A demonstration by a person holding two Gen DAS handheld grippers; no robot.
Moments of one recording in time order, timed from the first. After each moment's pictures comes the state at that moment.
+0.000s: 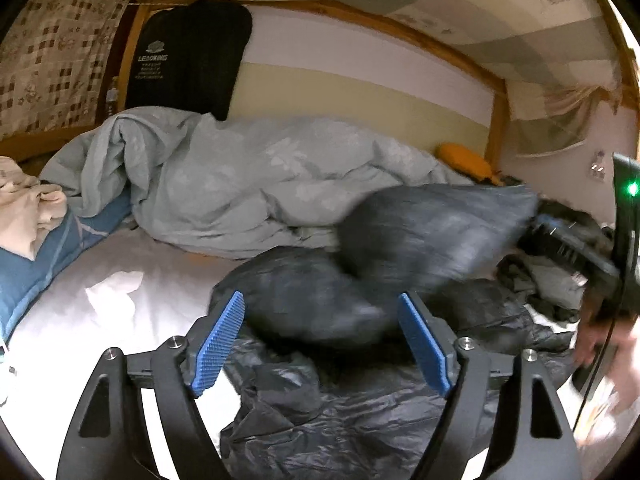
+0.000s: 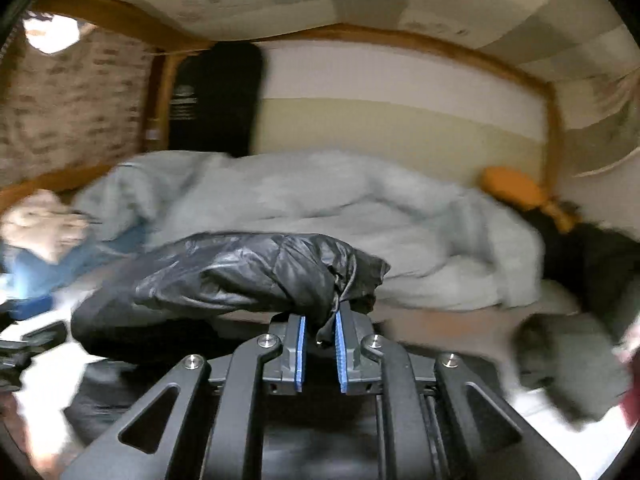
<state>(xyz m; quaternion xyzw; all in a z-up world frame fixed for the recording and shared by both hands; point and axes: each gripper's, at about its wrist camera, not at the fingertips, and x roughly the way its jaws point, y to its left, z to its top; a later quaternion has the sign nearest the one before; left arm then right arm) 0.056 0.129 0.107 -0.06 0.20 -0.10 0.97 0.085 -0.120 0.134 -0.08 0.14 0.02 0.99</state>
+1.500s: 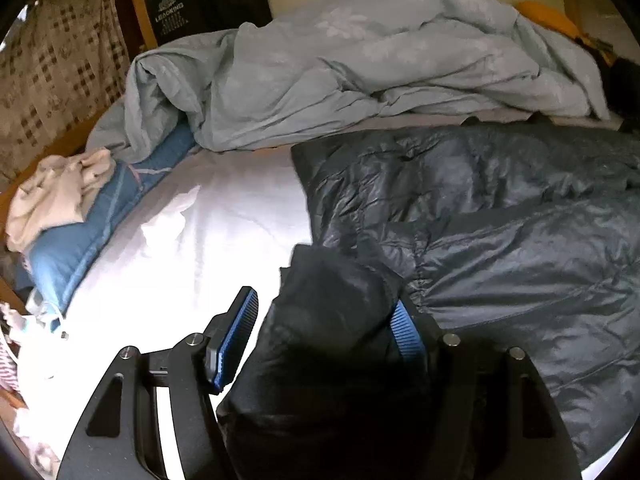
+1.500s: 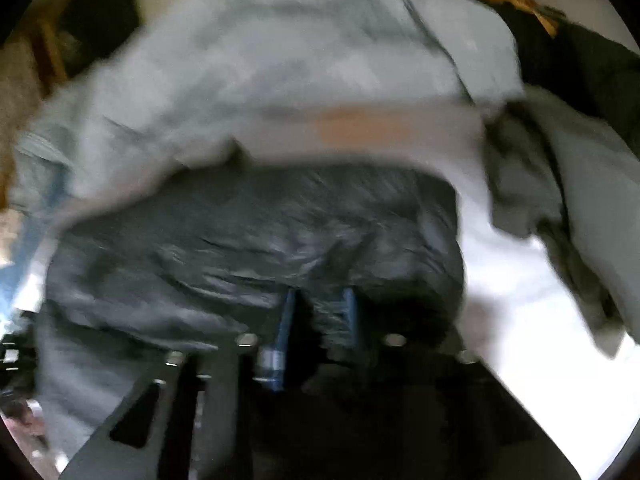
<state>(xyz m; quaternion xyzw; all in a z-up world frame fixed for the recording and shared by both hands) 0.115 0.089 -0.007 0.10 0.37 0.09 0.92 0.188 -0.332 -0.009 0.06 0.45 0.00 0.89</state>
